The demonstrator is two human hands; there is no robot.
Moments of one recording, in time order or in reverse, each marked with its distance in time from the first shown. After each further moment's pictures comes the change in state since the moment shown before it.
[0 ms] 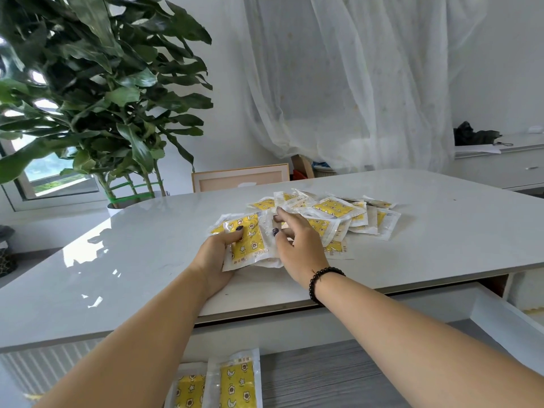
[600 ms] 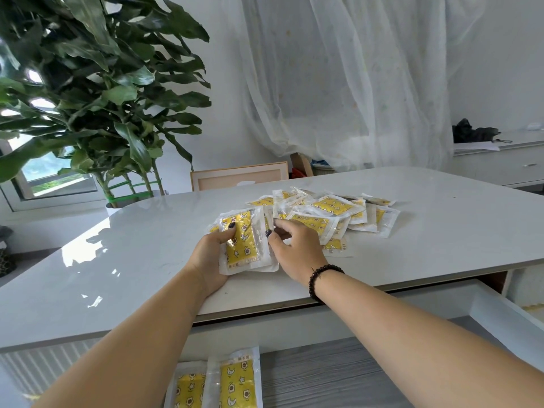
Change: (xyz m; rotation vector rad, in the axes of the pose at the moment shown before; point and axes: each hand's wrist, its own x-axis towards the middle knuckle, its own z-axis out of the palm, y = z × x) left_hand 0.004 -0.001 -0.006 -0.003 0.044 0.010; right_hand -0.001 -0.002 0.001 -0.103 -0.022 -0.010
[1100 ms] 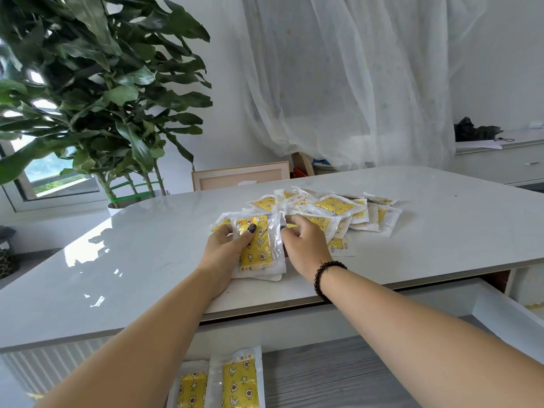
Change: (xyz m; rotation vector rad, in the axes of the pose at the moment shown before) left_hand -0.002 -0.010 0.012 0.315 0.157 0.224; right_hand 0.004 0.002 -0.006 0.197 -0.014 0.200
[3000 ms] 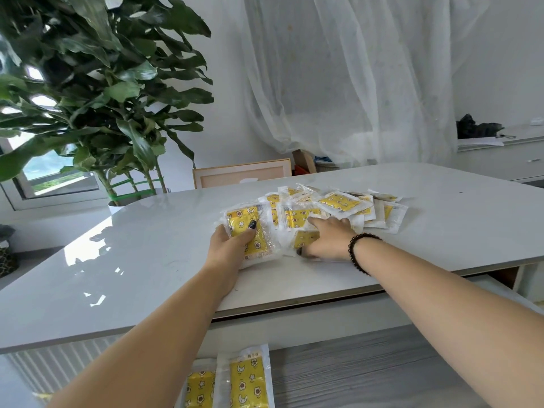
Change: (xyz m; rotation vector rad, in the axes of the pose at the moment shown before) left_hand -0.001 0.000 0.000 -0.048 0.094 -0.003; right_hand 0.029 0.008 -0.040 -0.902 -0.349 0.184
